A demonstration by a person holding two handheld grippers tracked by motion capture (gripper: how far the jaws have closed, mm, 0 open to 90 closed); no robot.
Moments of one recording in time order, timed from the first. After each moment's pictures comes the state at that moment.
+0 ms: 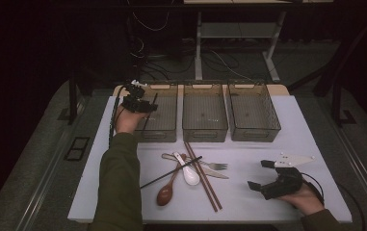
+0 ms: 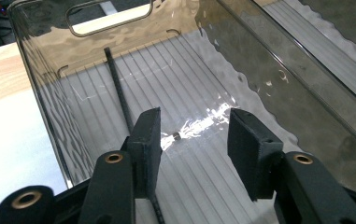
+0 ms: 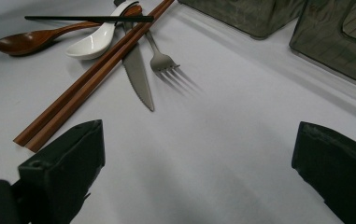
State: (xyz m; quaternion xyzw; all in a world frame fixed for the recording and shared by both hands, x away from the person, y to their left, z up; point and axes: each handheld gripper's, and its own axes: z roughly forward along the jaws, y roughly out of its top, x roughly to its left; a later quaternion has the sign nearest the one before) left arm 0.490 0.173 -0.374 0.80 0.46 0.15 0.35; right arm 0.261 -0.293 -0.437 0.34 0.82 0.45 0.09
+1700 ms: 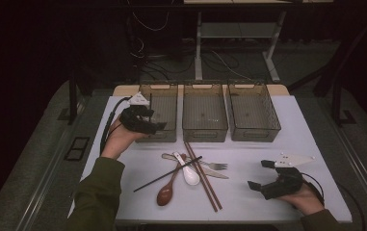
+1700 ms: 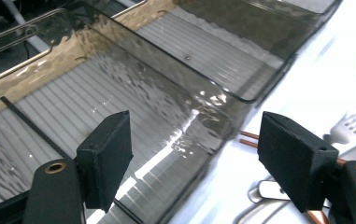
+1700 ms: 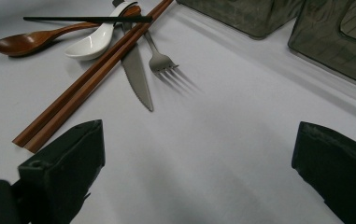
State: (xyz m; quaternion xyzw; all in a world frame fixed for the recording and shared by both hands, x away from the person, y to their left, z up) left arm 0.400 0.159 -0.349 0.85 0.30 0.14 0.41; right arm 0.261 -0.294 -0.437 0.34 0.82 0.45 0.09
